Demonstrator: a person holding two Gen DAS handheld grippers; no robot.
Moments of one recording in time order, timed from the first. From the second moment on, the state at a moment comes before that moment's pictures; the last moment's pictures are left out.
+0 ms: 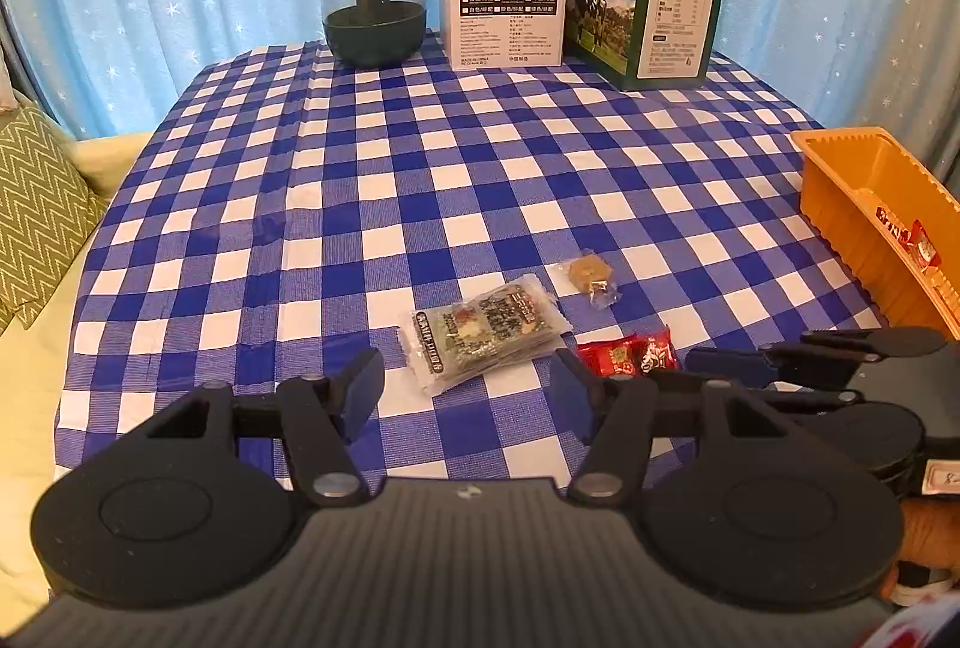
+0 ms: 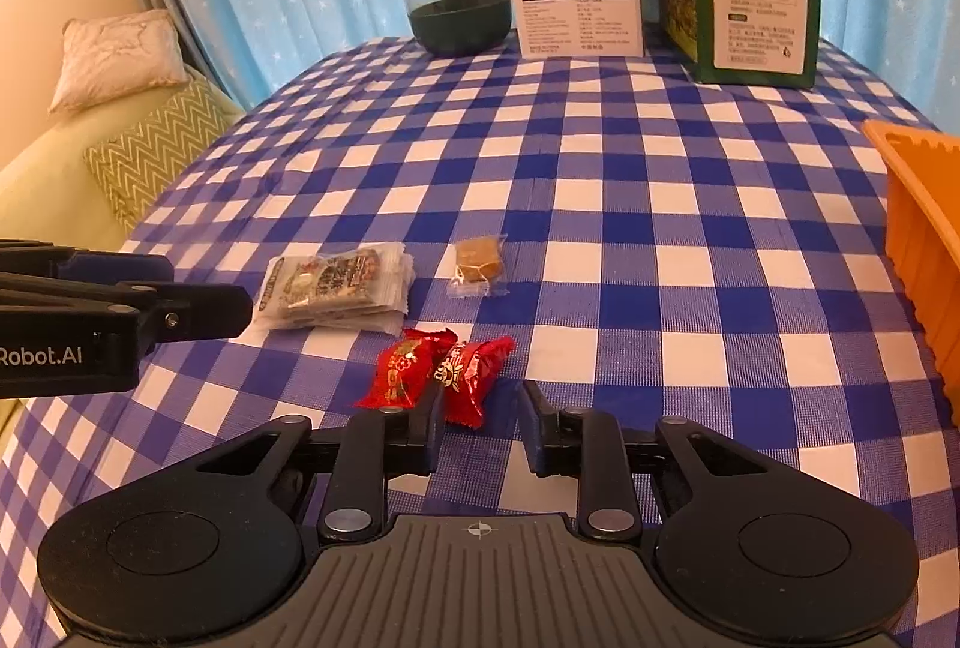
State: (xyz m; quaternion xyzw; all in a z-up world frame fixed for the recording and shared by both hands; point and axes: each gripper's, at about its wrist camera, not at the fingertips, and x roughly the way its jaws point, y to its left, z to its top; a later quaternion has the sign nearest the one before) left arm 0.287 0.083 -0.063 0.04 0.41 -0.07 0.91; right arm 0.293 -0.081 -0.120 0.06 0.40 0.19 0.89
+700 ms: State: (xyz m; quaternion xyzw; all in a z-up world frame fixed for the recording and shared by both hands) left arm 0.291 0.076 -0.072 0.03 0.42 -0.09 0.90; right arm 0.302 -0.083 -0.120 0.07 0.39 0.17 0.90
